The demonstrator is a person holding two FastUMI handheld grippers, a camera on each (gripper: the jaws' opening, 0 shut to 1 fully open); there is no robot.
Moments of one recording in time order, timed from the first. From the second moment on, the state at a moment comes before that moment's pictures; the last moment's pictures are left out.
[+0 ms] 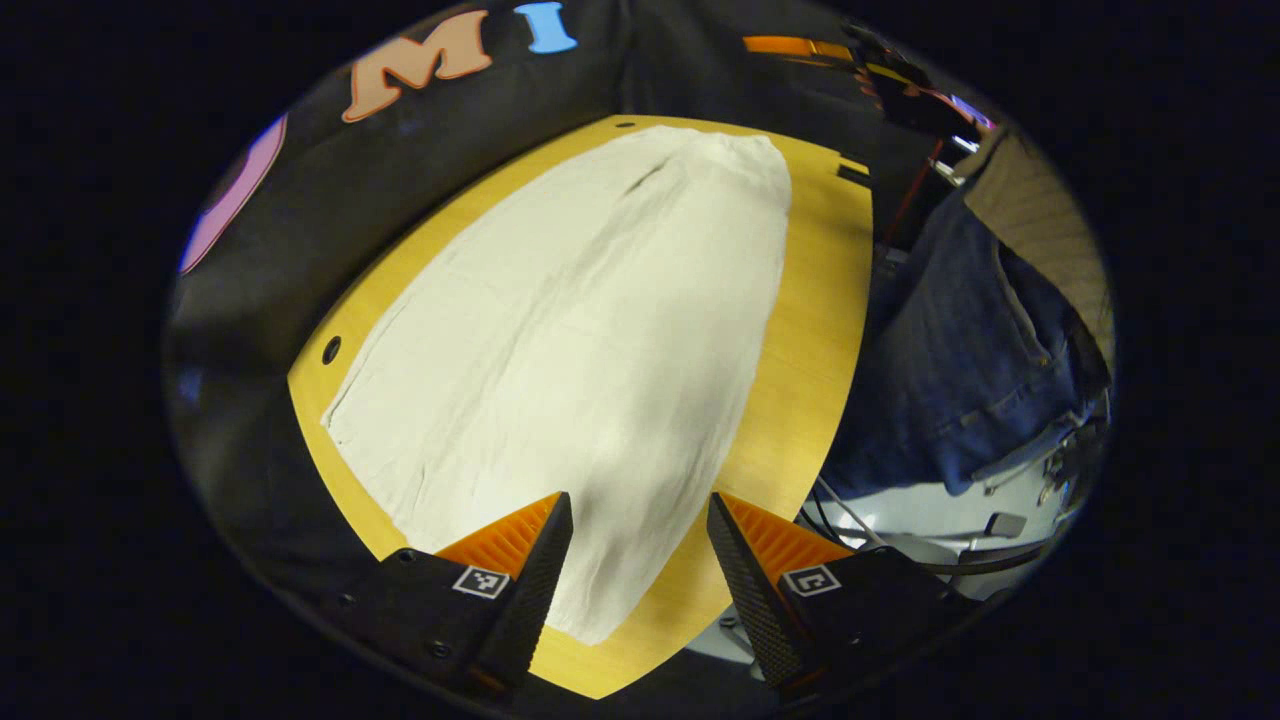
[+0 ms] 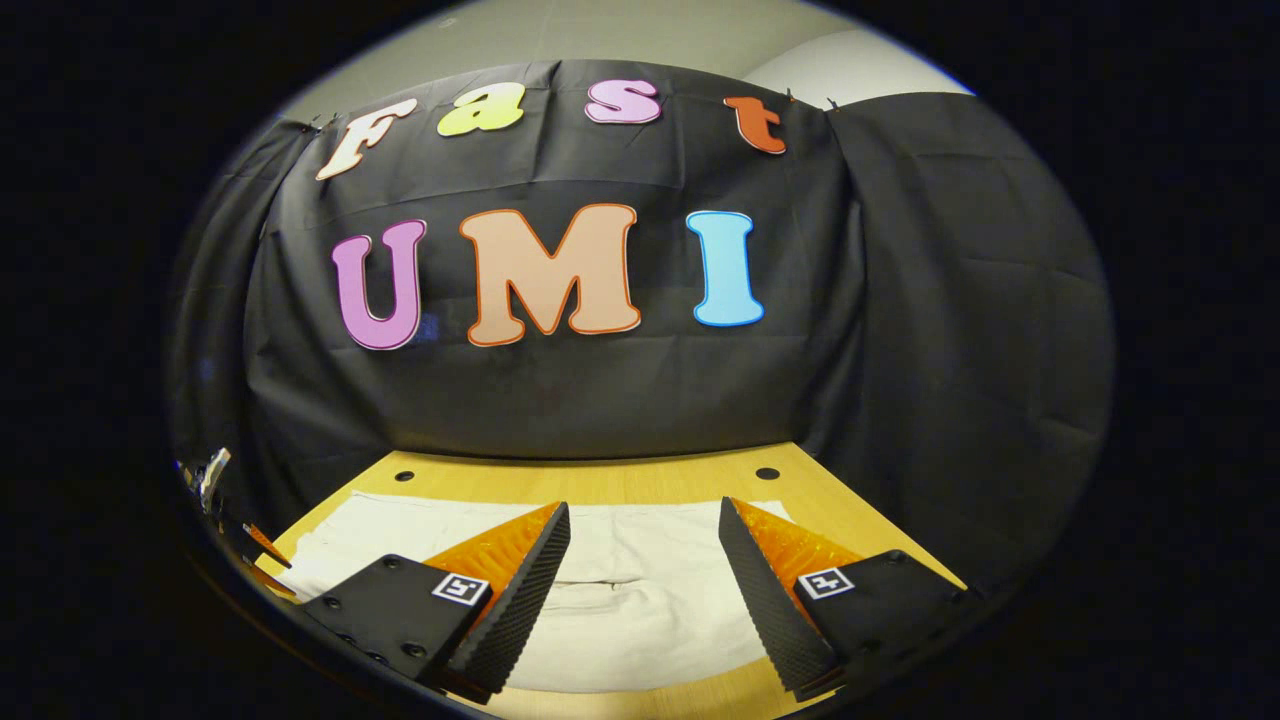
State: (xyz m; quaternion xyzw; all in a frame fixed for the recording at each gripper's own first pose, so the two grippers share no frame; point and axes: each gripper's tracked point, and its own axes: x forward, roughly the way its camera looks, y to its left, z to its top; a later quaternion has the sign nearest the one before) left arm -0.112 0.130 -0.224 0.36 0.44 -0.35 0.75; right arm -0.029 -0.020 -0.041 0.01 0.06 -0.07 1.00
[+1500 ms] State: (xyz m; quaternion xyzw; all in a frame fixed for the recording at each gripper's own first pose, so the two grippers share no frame) left arm -0.110 0.176 -0.286 0.46 0.51 -0.37 0.62; right arm -0.017 0.011 -0.125 -0.11 0.20 0.10 0.97
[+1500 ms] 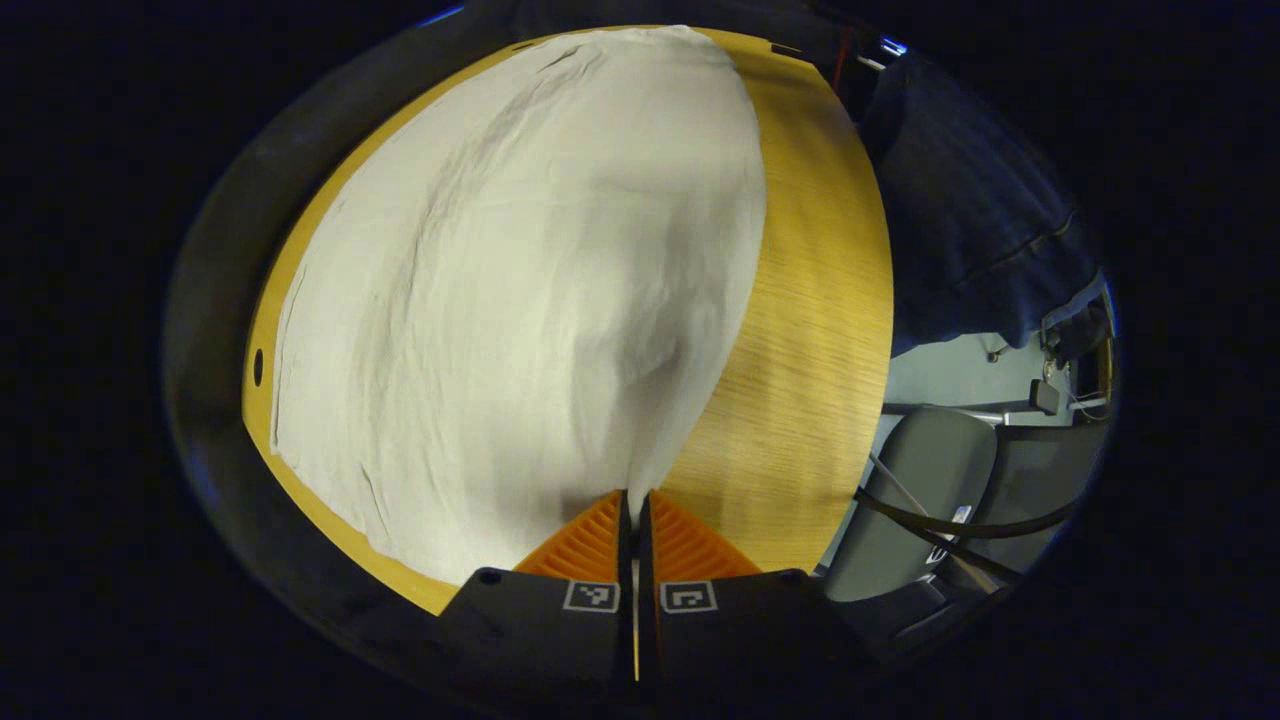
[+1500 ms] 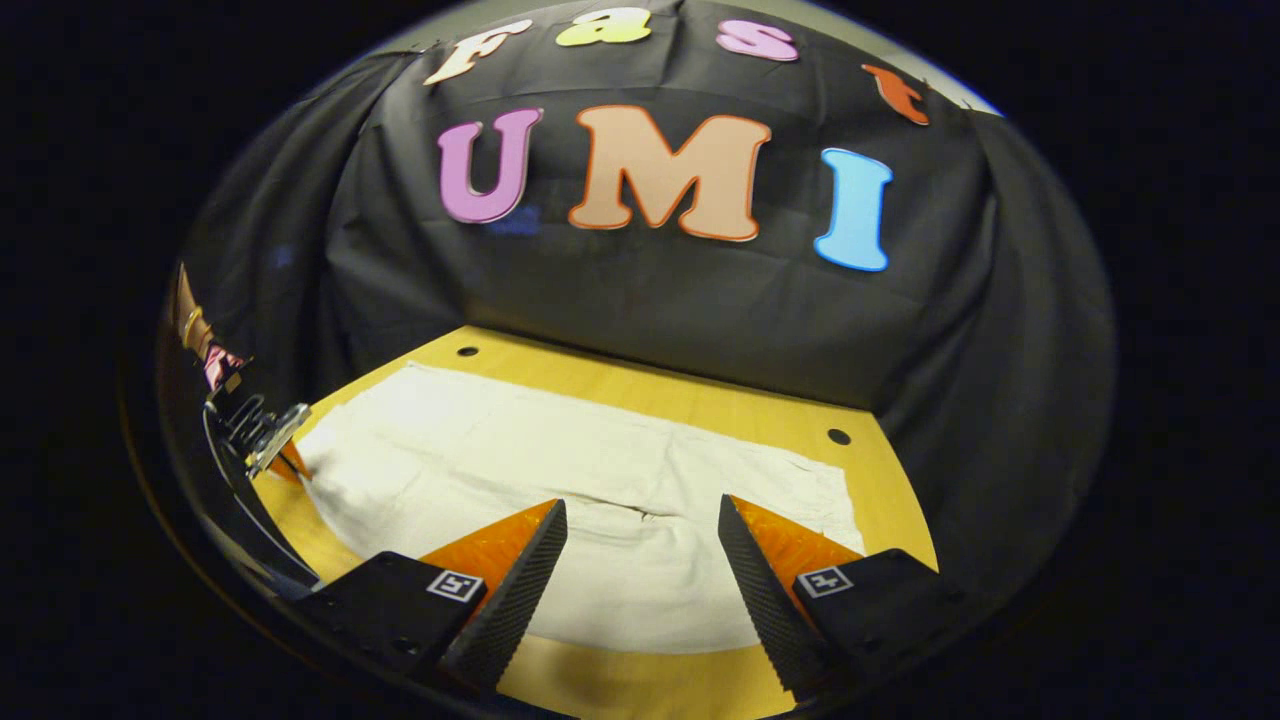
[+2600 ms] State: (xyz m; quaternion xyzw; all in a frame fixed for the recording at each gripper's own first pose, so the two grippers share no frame) left arm -0.108 0.176 -0.289 0.50 0.54 -0.29 0.62; right arm -0.032 -0.173 -0.322 -0.39 0.51 0.34 0.69
